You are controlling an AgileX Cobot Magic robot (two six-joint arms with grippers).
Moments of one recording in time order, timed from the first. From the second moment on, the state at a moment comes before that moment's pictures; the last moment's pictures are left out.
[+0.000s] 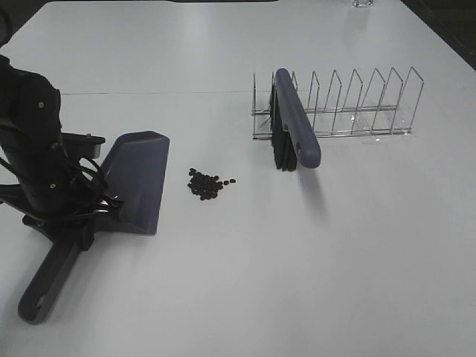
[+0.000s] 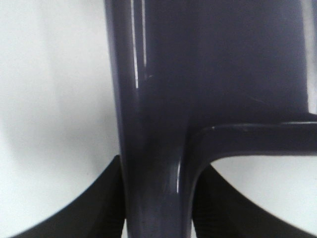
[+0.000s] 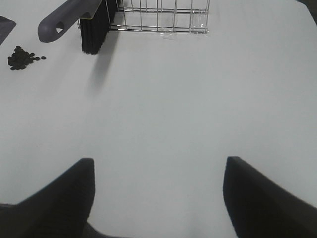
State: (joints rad) left arm -0.35 2.02 -1.10 -0.01 0.76 -0.19; right arm 0.09 0.00 -0.45 -0.01 1.11 0.01
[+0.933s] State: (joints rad) left arm -0.35 2.02 -1.10 -0.01 0.77 -0.20; right arm 0.09 0.44 -0.63 0.02 1.14 0.04
